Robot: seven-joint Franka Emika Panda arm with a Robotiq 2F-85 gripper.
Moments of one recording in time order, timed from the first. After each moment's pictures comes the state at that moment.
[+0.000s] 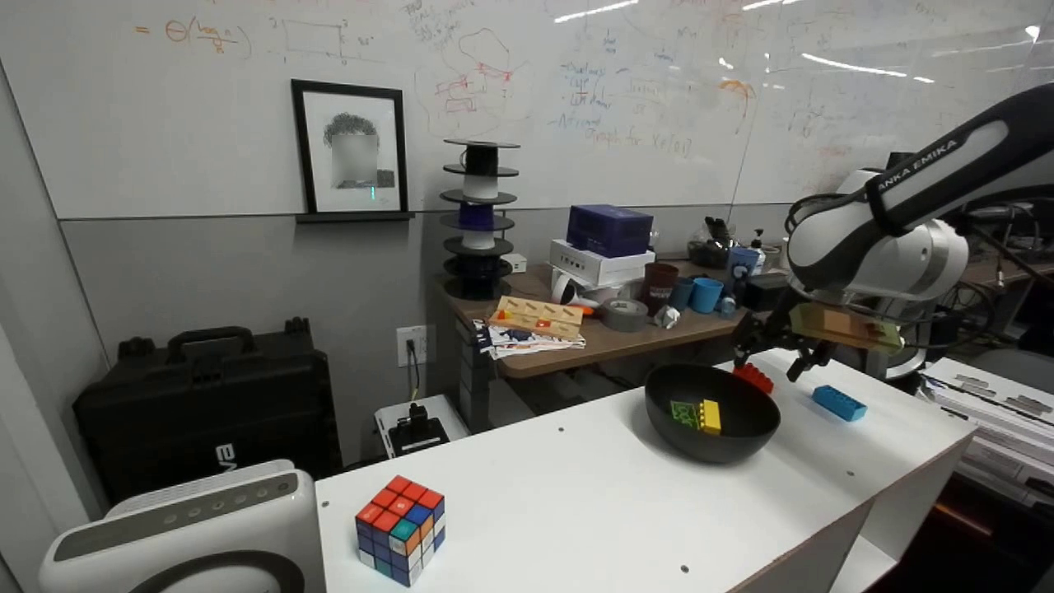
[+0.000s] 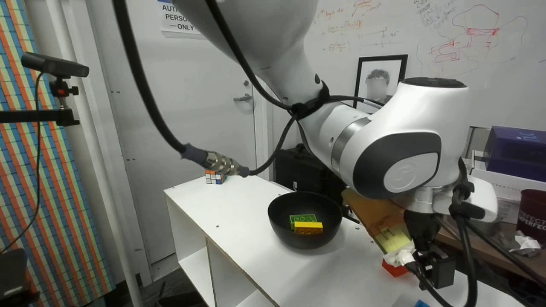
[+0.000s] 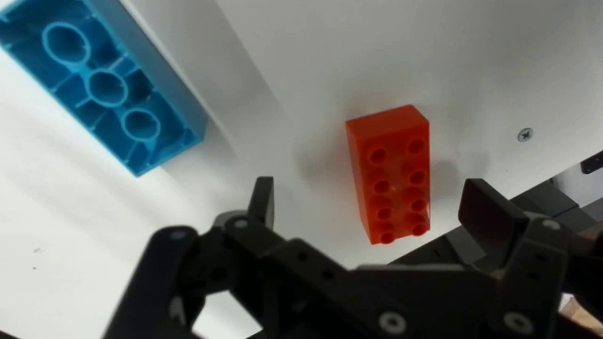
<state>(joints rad) -0.22 1.04 -0.07 -1.35 0.20 2.60 0.14</state>
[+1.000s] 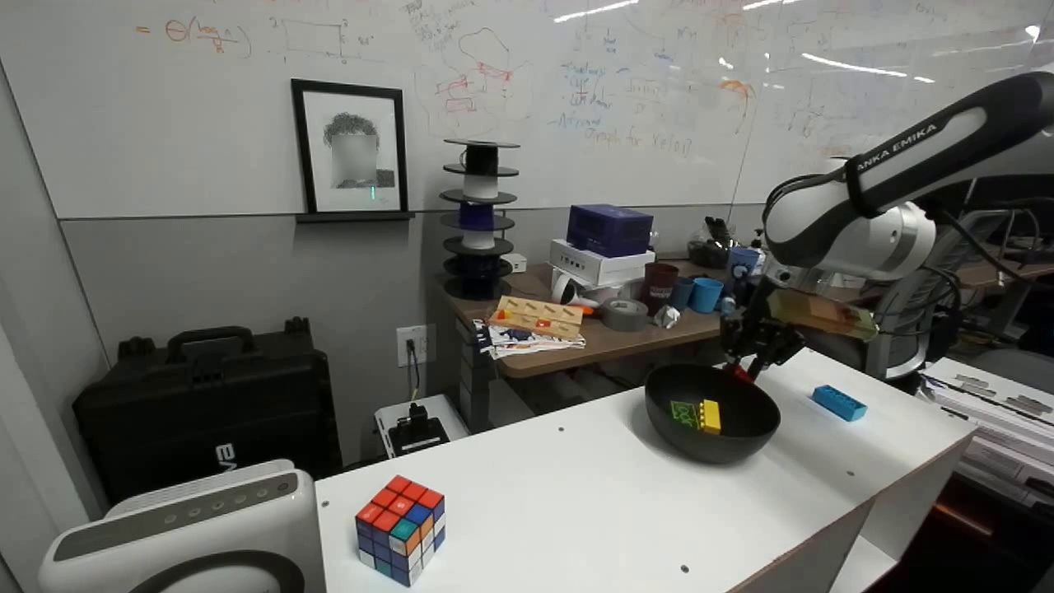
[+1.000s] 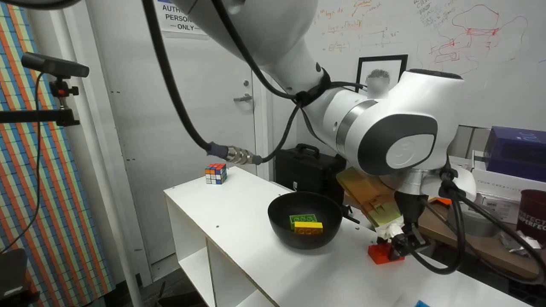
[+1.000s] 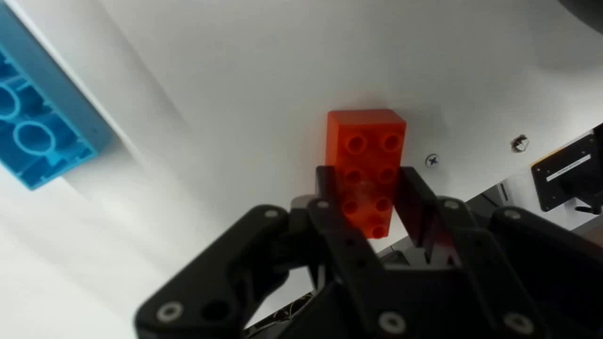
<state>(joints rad) -0.21 1.09 -0.04 -1.20 0.20 2.40 0.14</state>
